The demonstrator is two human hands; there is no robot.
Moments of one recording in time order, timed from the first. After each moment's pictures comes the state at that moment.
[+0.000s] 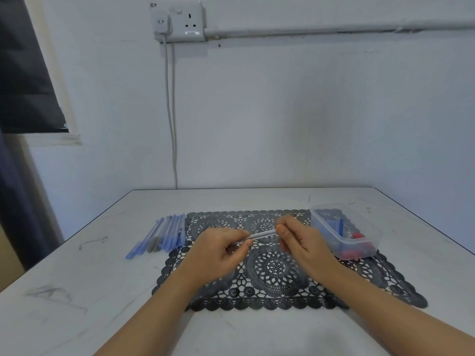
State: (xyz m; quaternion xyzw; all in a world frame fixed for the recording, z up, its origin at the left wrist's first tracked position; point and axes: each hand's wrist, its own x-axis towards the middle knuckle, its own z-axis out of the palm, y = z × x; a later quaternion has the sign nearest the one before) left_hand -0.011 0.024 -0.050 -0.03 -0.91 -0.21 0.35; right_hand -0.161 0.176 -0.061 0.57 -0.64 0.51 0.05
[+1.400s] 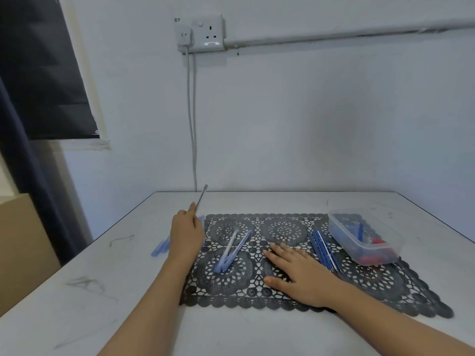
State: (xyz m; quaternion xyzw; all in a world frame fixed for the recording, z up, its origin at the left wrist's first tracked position) left_hand -0.003 -0.064 -0.063 0.37 -0.80 -0.18 0.43; right_hand -0.145 0.162 -0.088 0.61 -0.79 0.05 -0.02
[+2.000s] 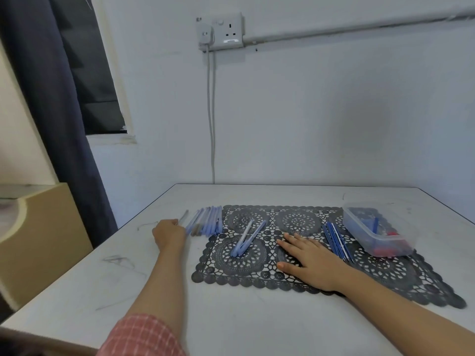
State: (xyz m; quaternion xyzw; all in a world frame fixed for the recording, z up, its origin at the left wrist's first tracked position) left_hand 0.055 -0.105 -0.083 0.57 -0.63 -0.32 0.41; right_hand -0.144 0.160 -0.088 0.61 -0.79 0.04 -0.02
